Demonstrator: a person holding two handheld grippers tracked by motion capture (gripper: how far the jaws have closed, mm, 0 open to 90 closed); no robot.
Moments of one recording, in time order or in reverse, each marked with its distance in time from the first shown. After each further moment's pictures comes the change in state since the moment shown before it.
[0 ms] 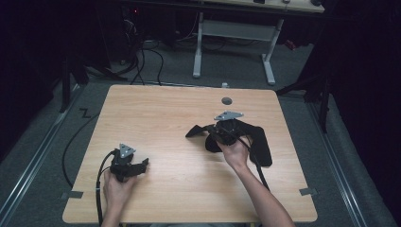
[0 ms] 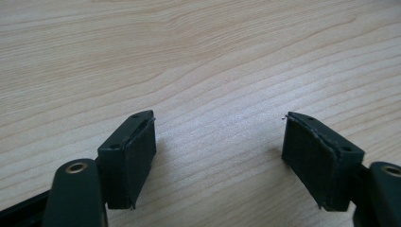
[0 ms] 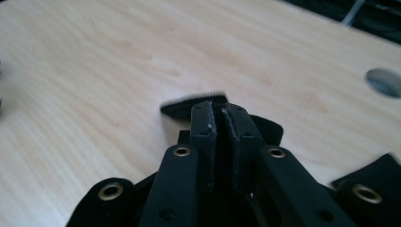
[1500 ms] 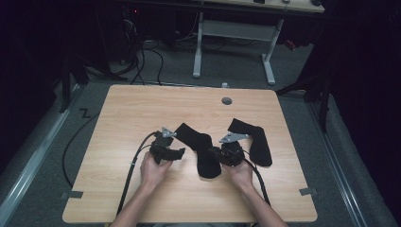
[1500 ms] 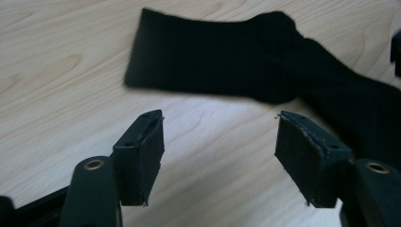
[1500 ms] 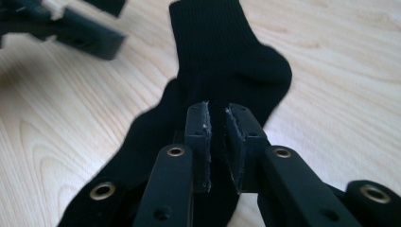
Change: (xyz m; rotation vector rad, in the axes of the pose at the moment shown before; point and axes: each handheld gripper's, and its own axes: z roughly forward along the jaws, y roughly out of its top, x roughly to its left) left arm -0.092 0.090 0.054 0.072 -0.202 0.087; right arm 0.007 -0.069 -0.003 0.048 0.126 0.008
